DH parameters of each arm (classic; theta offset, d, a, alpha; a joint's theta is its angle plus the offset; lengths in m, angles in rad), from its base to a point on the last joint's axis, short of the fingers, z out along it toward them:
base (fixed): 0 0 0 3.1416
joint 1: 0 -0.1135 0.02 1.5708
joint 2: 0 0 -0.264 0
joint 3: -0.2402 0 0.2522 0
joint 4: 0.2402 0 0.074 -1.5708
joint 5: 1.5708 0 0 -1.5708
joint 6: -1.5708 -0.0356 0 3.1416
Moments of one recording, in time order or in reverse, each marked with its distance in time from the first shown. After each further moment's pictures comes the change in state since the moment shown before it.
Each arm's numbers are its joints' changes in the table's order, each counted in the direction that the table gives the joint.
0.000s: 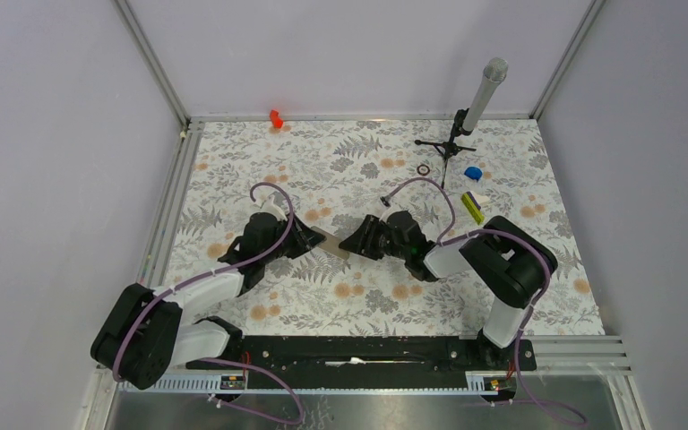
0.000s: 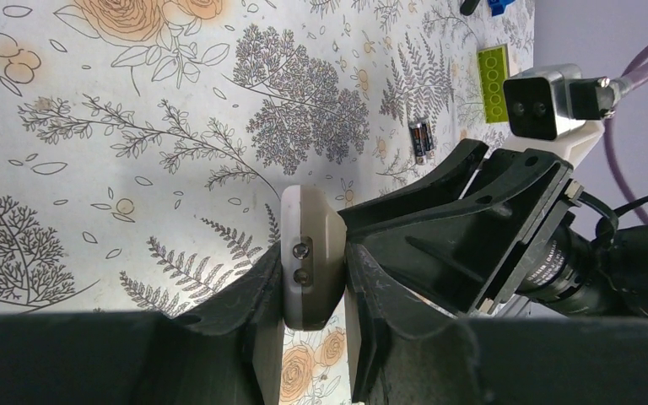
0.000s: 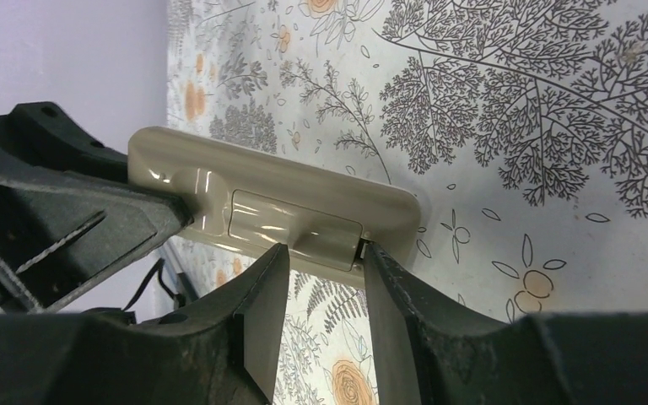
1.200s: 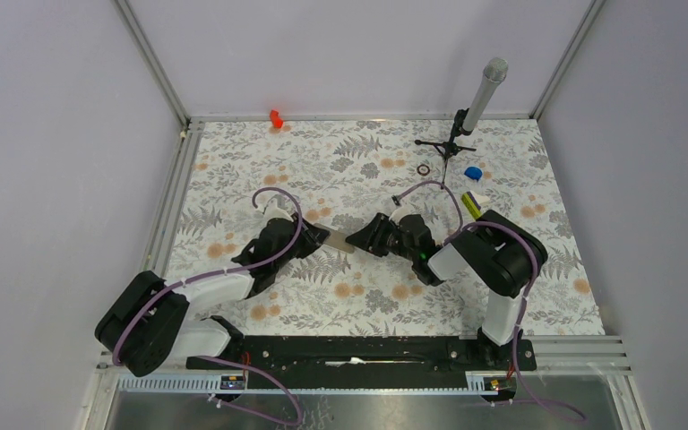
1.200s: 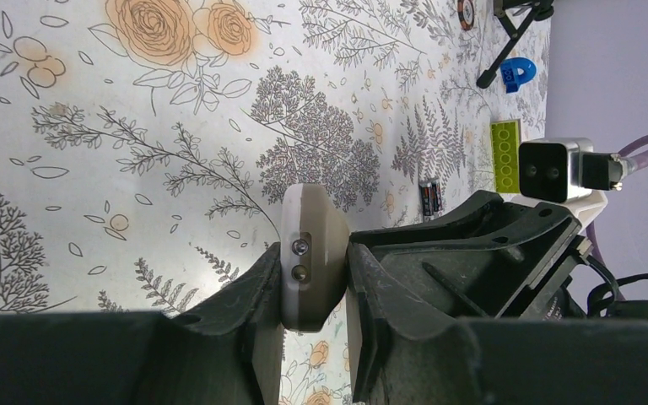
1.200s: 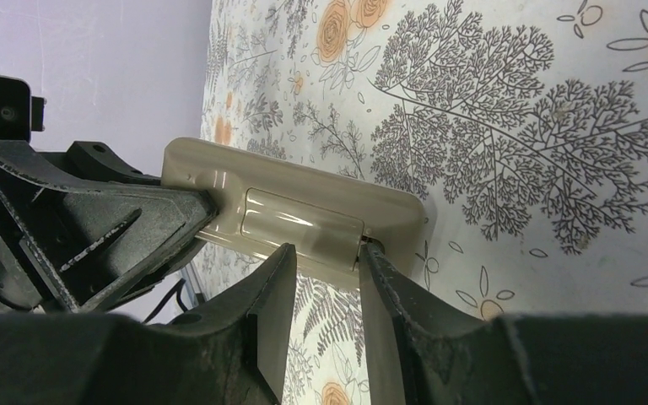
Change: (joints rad) left arm 0.135 0.084 -0.005 -0.069 -0.300 0.137; right arm 0.066 0.106 0.082 -0.341 -0.041 -0.050
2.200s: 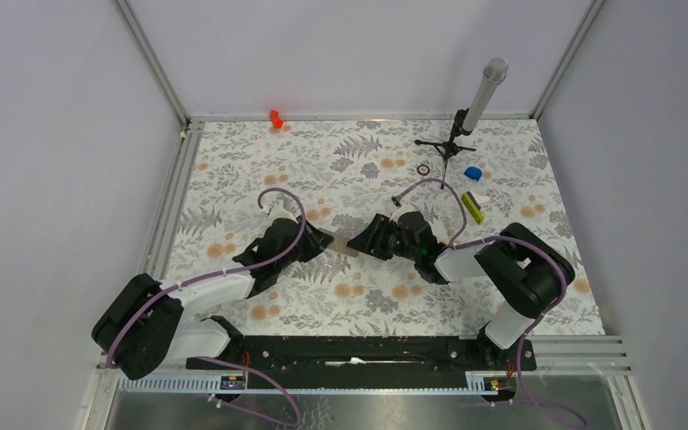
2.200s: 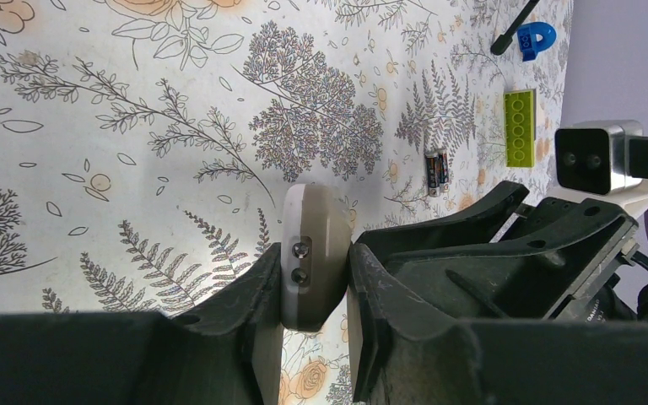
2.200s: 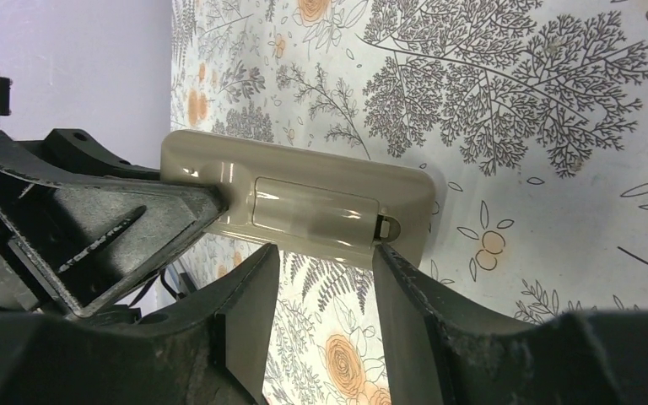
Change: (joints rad) left arm 0.047 -0.032 -0.043 0.132 -0.010 0.015; right arm -0.010 -0.195 0.003 0.315 0.026 0.057
